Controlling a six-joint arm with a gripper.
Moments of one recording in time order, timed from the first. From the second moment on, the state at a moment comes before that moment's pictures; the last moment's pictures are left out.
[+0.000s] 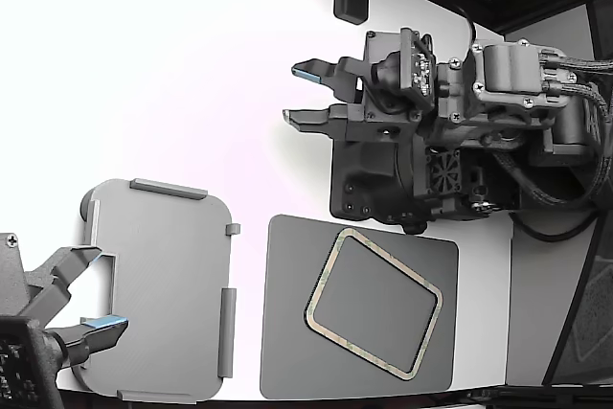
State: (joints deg) arm 2.4 161.3 144.7 55.7 3.9 2.3
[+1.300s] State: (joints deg) arm 49.2 116.3 116.5 81.2 -0.4 -15.3
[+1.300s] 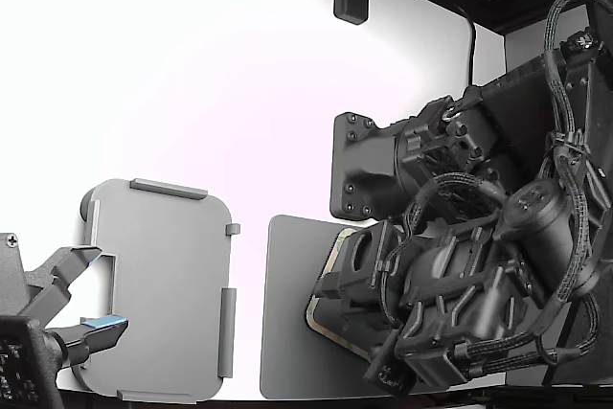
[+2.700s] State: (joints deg) arm 56.0 107.0 120.6 77.1 -1.8 -12.6
